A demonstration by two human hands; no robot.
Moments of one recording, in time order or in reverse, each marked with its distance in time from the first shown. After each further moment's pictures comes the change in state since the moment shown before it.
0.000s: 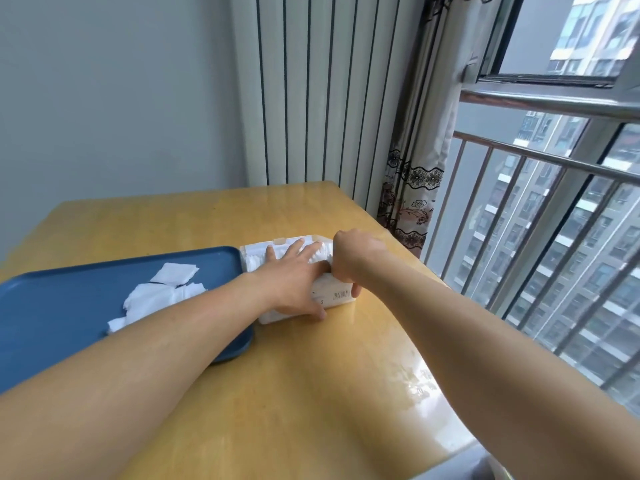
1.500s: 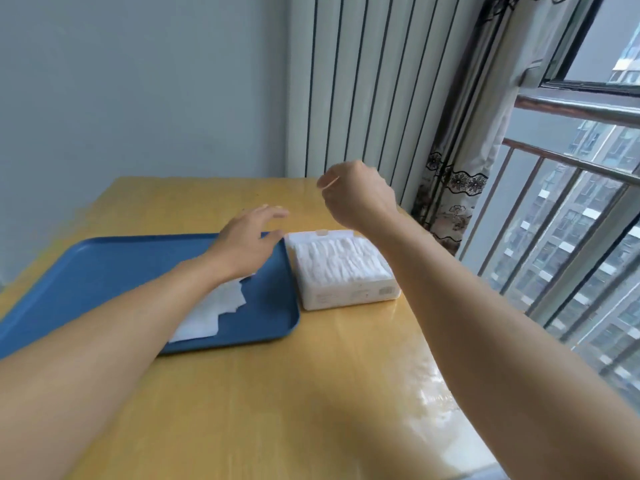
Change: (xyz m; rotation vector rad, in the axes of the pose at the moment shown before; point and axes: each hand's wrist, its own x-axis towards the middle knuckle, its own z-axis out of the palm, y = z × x) left_hand -0.066 -0.108 -0.008 -0.516 0.581 -0.155; right_hand -0.010 -0.073 -0.051 0.408 0.455 -0.161
